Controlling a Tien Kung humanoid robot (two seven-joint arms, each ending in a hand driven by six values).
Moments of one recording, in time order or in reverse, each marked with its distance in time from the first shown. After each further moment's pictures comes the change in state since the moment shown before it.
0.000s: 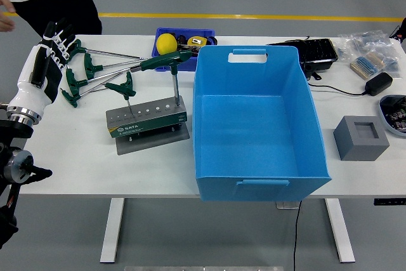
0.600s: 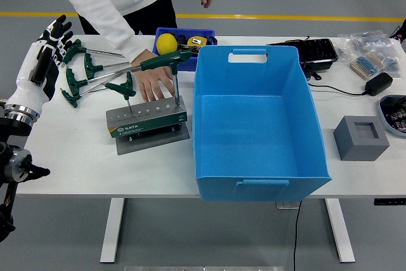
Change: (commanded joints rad) left arm -0.009 0.006 -0.001 -0.026 0.138 0.015 -0.008; right arm -0.002 0.002 0.004 -0.001 -0.004 -0.001 -0.003
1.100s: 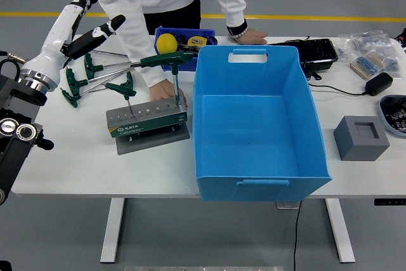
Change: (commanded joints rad) left arm -0.168 0.035 0.209 -0.195 0.530 0.035 0.224; right arm -0.004 0.000 0.009 0.000 -0.014 -0.004 -0.004
